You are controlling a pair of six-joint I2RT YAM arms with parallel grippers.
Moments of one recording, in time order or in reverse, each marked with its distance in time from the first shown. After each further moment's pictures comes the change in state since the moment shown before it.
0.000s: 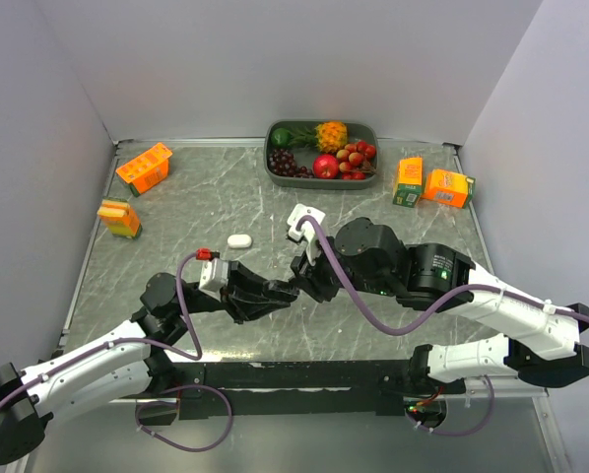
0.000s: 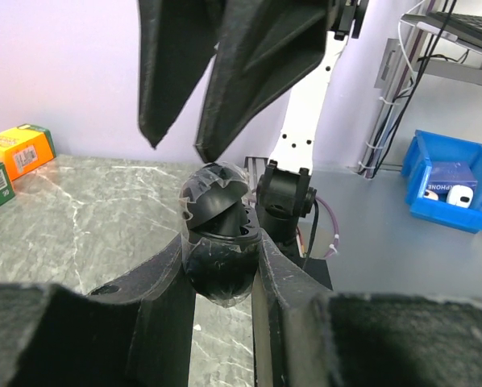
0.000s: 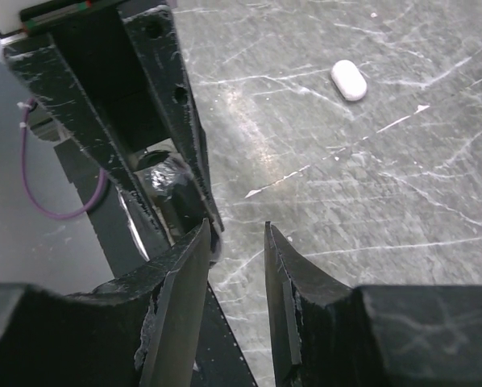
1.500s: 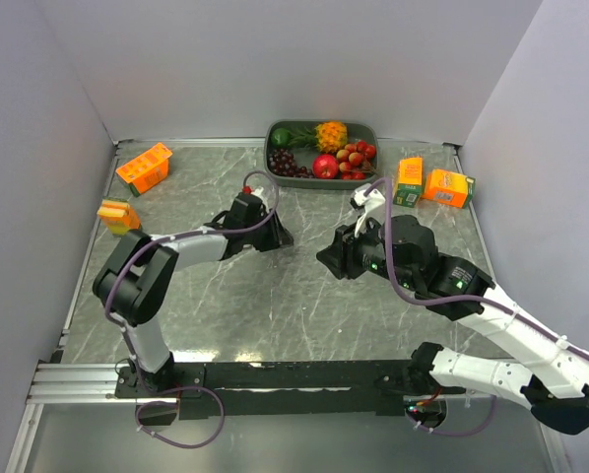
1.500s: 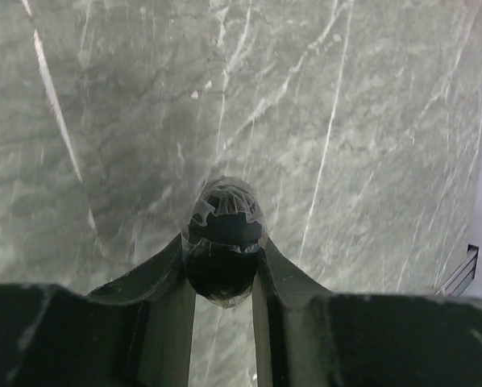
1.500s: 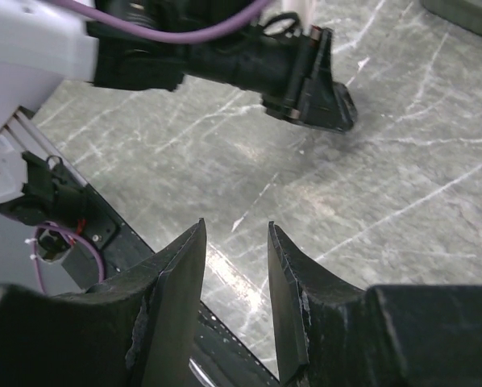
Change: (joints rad) left arm 0.296 1.021 0.614 -0.637 -0.422 -0.431; right arm -0.334 -0.248 -0.378 0.262 -0.052 0.288
